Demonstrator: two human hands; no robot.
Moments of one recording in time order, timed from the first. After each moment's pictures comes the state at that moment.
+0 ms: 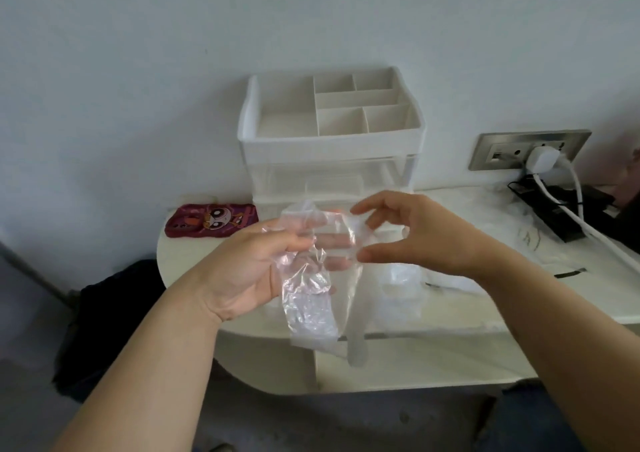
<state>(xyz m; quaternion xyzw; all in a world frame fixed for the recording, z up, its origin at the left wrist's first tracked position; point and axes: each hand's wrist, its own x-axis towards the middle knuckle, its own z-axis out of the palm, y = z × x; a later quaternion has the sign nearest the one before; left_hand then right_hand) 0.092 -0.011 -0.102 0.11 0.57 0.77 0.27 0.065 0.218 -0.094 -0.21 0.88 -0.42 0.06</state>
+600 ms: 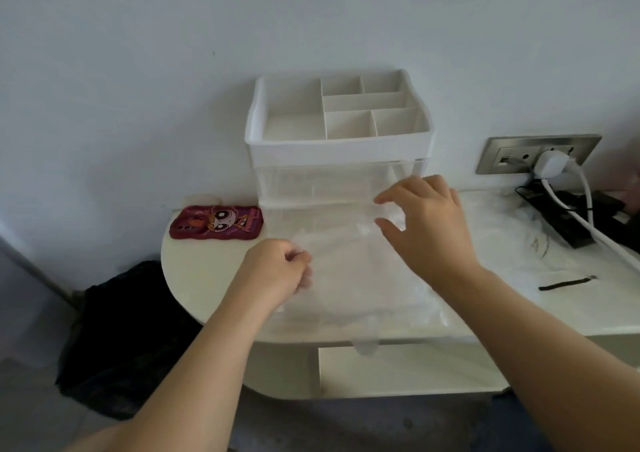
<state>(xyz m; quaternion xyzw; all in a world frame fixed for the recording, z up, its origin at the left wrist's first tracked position) 0.077 0.005 -0.139 -0.08 0.88 0.48 0.03 0.053 0.203 -0.117 -0.14 0.94 -0.17 -0.26</state>
